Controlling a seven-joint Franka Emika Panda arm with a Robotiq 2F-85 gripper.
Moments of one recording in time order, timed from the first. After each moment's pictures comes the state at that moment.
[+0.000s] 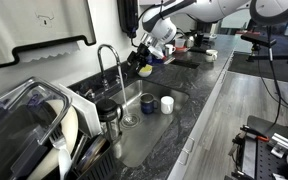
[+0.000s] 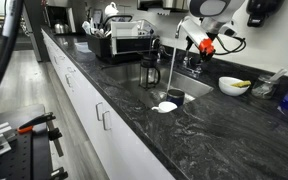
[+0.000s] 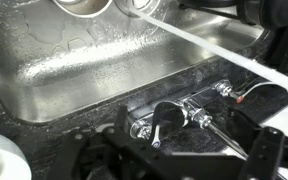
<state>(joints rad) -0.22 0.82 0.12 -1.23 0.59 2.22 -0.39</state>
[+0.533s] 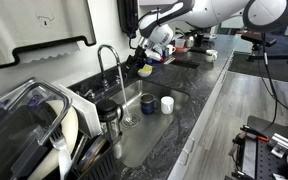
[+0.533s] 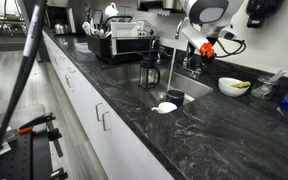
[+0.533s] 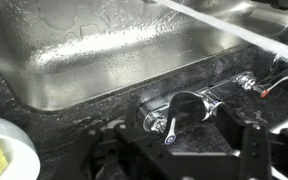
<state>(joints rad) -0.21 0.88 0.13 -1.16 0.50 2.28 -0.33</state>
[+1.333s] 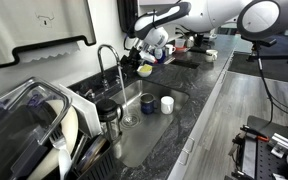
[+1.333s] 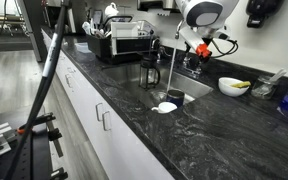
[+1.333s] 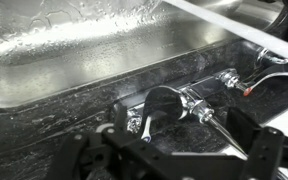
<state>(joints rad) -0.20 0.96 0.19 -1.06 0.47 2.28 -0.31</state>
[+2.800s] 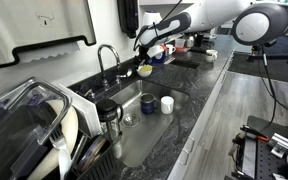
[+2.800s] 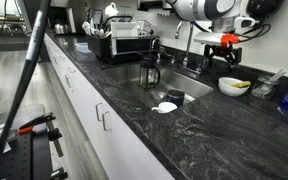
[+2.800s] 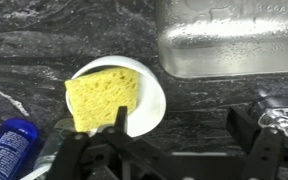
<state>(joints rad) -0.13 0.97 -0.05 -0.99 0.02 2.29 -0.11</state>
